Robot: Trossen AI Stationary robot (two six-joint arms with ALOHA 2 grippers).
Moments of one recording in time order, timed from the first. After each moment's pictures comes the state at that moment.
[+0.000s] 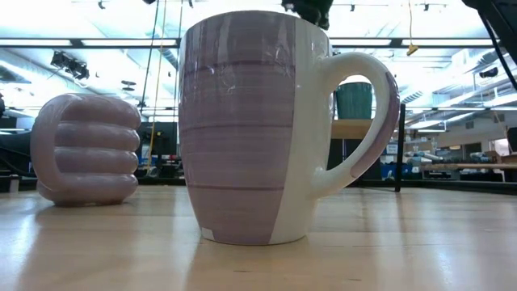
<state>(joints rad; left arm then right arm) 0.03 1.09 1.33 -0.79 0.02 -0.28 -0.40 1.88 2.30 -1.38 0.32 -0.21</state>
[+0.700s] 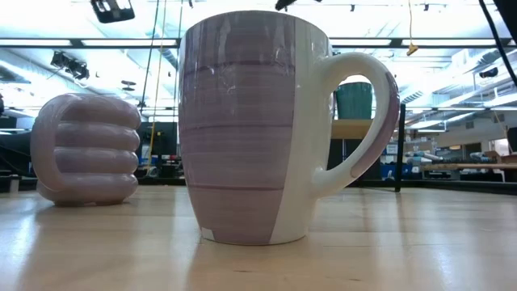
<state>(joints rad) -0.05 1.17 1.33 -1.25 0.29 -0.28 -0.04 1.88 2.33 -1.36 0.16 0.29</state>
